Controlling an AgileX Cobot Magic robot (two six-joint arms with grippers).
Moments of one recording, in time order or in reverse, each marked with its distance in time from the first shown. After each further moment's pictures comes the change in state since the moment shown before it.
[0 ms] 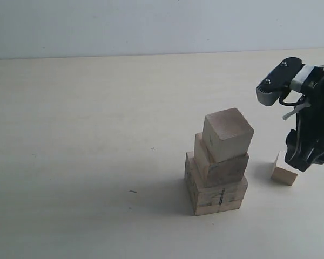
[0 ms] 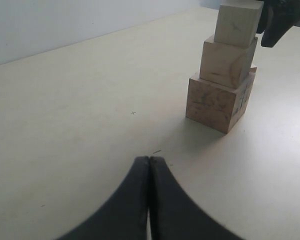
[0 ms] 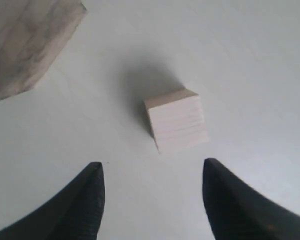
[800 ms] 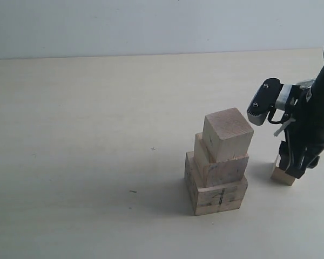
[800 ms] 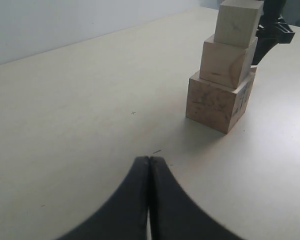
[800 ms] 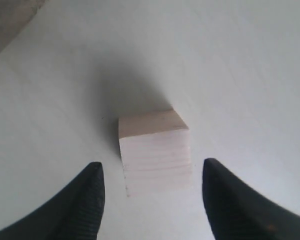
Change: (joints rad) left arm 0.000 0.000 0.000 0.000 0.000 0.000; right arm -0.036 0.188 -0.005 -0.034 -0.140 -0.164
